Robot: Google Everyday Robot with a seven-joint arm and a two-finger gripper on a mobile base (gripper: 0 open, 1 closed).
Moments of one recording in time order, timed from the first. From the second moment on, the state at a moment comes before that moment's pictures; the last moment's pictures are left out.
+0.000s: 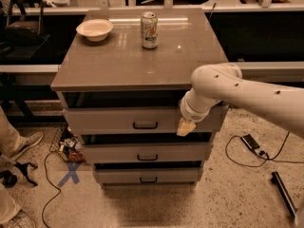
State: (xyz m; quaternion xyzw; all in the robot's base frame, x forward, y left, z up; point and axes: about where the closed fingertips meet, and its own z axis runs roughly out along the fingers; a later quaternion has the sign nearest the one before) arm 0.608 -0.114 0.647 -0.69 0.71 0.01 0.17
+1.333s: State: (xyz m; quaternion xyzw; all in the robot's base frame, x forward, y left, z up) arm 0.550 -0.134 0.689 -0.66 0.71 -0.02 0.23
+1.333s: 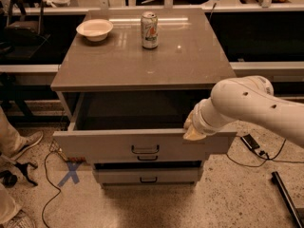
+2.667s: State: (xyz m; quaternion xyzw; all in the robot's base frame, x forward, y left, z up) arm 0.548 -0.131 0.688 -0.66 0.71 -0.02 0.23
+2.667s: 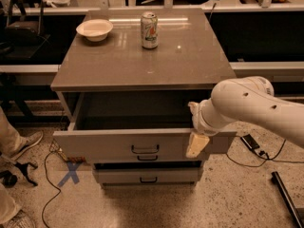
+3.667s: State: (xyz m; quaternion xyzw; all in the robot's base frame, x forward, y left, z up) arm 0.545 -0.125 0.656 -0.71 0.69 0.05 0.16
